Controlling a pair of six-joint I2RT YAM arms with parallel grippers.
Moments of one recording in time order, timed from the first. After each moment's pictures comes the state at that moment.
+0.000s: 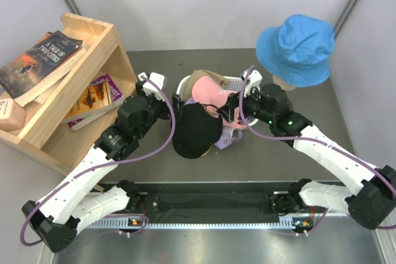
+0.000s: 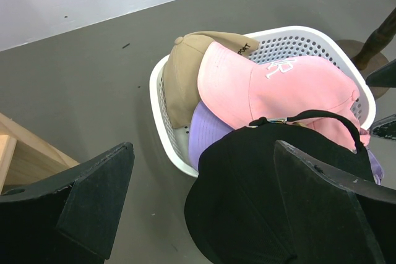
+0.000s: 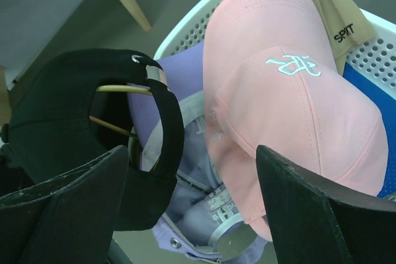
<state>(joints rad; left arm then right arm) -0.65 0.89 0.94 -0.24 -0.21 -0.07 0.65 1.13 0.91 -0.11 -0.15 0.26</state>
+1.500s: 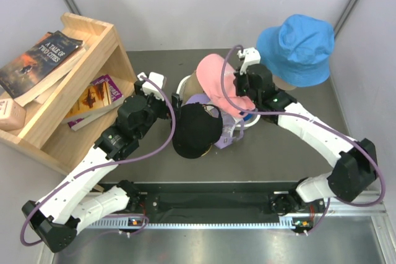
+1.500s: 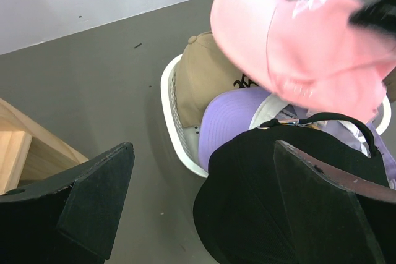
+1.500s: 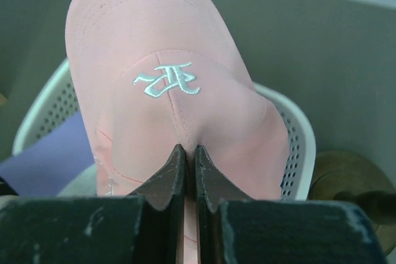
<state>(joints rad) -0.65 0.89 0.94 -0.24 -0.25 -0.06 0.61 1.40 1.15 -0.14 0.26 0.16</state>
